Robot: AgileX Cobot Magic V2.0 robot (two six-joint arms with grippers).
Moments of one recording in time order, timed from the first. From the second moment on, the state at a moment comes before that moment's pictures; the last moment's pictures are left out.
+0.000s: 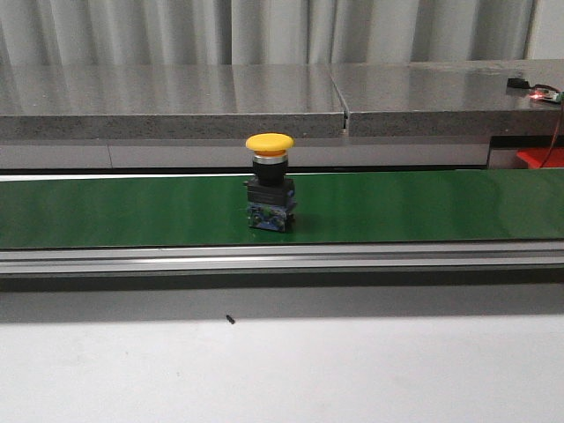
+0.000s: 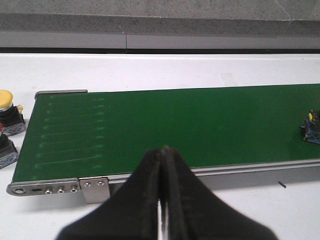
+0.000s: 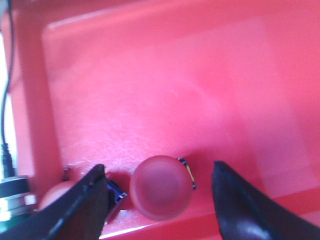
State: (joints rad) left arm -0.07 0.51 -0.56 -0.22 0.59 0.11; right arm -0.49 1.87 -1.43 0.29 0.56 -0.29
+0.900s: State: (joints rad) left arm -0.07 0.51 -0.56 -0.22 0.59 0.11; right arm -0.29 1.34 -1.05 0.32 0.60 -0.32
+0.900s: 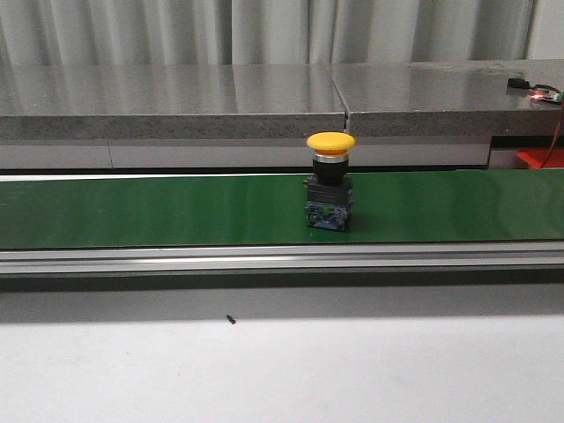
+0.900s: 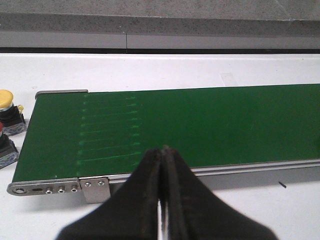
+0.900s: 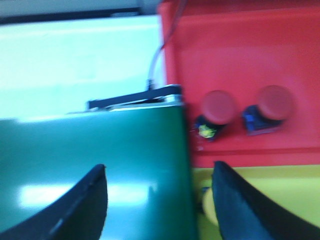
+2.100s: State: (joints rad) left arm -0.07 0.51 -0.56 -0.22 0.59 0.11; right arm 0.22 1.50 -1.05 0.60 0.68 -0.82
